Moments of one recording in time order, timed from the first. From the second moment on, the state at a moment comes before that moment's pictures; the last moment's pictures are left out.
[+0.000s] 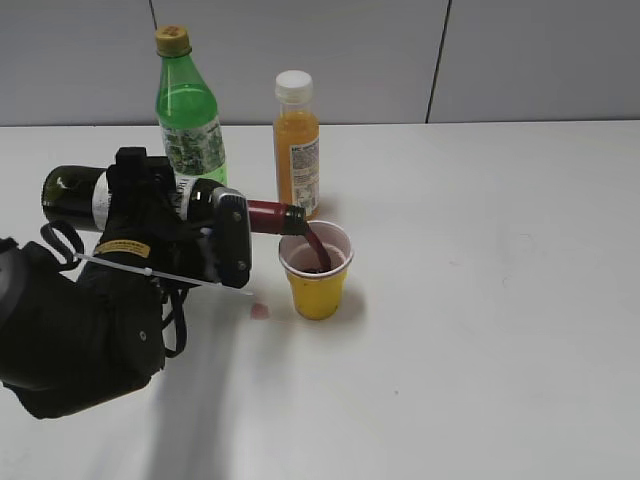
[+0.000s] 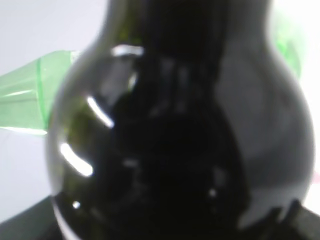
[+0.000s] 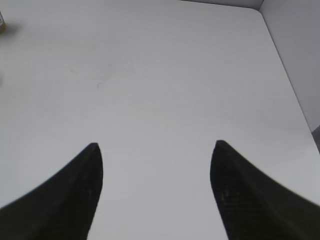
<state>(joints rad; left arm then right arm) -0.80 1.94 -0.68 -1.16 -1.13 2.07 0.10 0.00 -0.41 -0.07 0.95 -0.06</state>
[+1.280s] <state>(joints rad) -0.79 1.94 -0.68 -1.16 -1.14 2.10 0.10 0.00 -0.41 -0.07 0.95 -0.05</state>
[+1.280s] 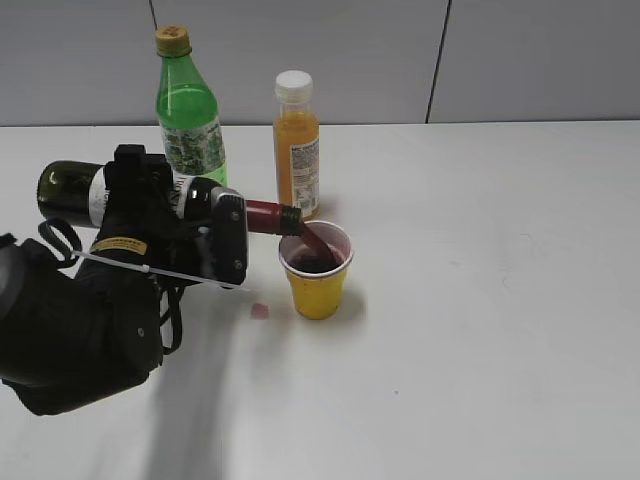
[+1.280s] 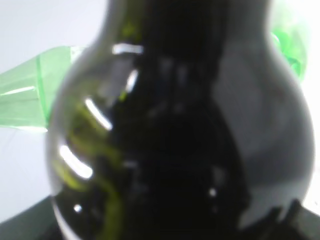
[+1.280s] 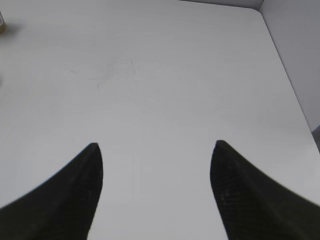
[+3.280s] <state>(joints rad) -0.79 1.94 -0.69 -1.10 -1.14 2.05 0.10 0.00 -0.41 -0.07 0.95 -0.06</state>
